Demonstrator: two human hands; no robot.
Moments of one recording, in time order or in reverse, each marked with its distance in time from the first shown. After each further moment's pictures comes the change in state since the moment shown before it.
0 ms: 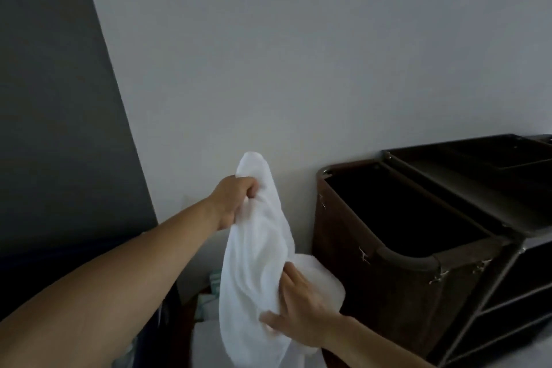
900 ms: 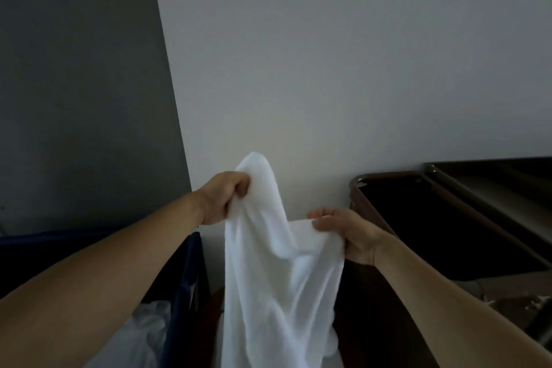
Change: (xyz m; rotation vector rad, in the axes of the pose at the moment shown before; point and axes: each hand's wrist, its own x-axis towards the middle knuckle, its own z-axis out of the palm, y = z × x) left_hand -0.053 0.015 -0.064 -0.035 -0.063 0.030; right_hand 0.057 0.016 -0.114 1.159 -0.231 0.041
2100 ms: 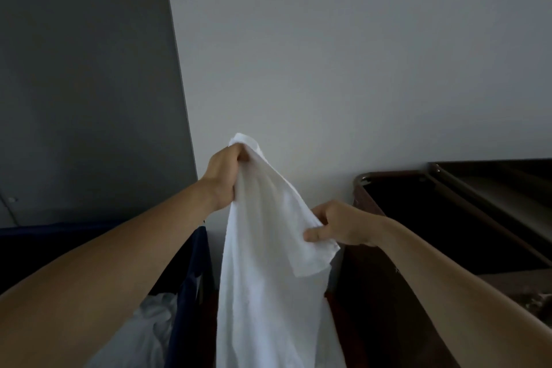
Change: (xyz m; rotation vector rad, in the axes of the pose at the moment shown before) left_hand -0.012 0.018 0.007 -0.172 0.365 0.133; right_hand -0.014 -0.039 0.036 -0.848 0.017 0.041
